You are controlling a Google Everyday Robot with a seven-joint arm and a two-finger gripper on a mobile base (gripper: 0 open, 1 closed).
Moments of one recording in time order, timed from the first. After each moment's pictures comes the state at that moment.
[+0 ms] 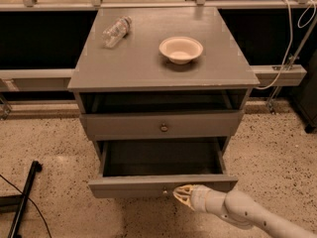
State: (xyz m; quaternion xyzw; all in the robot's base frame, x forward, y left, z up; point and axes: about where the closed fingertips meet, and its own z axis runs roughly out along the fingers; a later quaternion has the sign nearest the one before) arm 0.508 -0.089 0.372 -0.56 0.66 0.15 0.47
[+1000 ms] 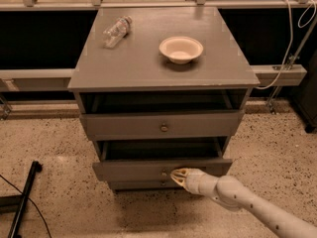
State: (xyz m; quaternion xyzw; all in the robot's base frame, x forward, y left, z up) arm 0.587 -0.080 0.374 -0.55 0.65 0.11 0.51
